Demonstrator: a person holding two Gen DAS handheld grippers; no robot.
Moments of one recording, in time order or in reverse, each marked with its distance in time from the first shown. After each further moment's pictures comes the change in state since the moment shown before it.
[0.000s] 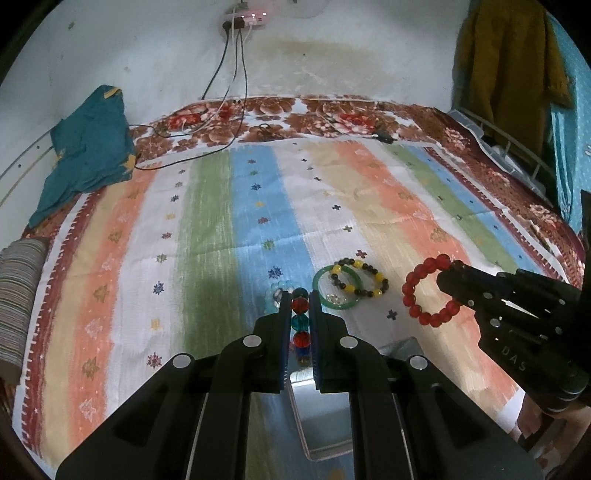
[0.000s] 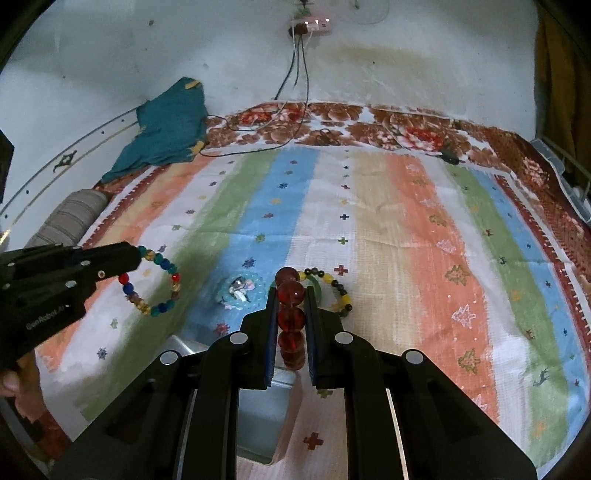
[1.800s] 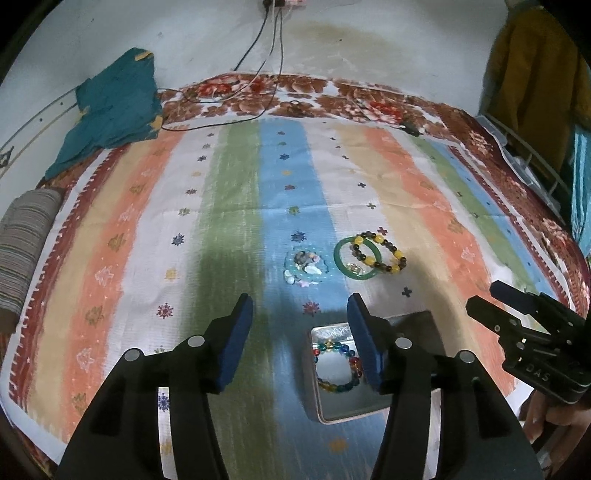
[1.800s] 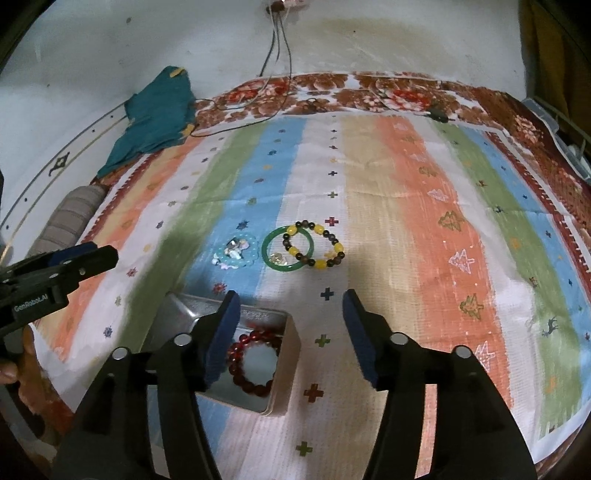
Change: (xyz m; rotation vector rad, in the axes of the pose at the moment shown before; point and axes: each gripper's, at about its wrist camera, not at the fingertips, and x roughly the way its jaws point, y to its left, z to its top) left arm -0.006 0.023 -0.027 -0.128 0.069 0.043; right arm -0.005 -0.019 -0.032 0.094 0.098 0.009
